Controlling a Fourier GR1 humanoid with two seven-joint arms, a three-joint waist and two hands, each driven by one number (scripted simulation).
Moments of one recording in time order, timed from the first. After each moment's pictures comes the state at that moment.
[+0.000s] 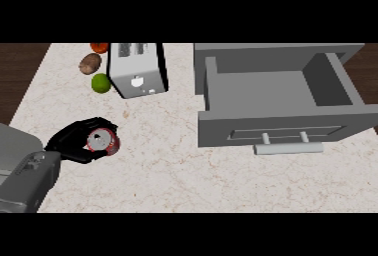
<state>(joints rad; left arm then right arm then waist) -0.61 0.40 0.06 -0.24 0.03 -0.78 -0.48 0.48 -0.12 -0.63 -2.20 -0.53 0.46 0.13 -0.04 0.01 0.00</state>
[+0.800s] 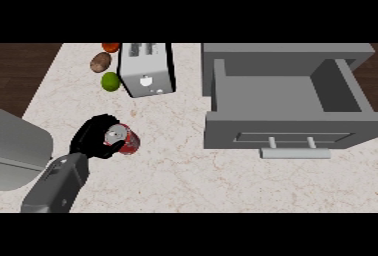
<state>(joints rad) -0.57 0.24 0.22 -0.33 0.21 -0.56 -0.48 0.52 -0.08 -0.67 -2.23 -0.55 0.45 0.15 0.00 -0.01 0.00</state>
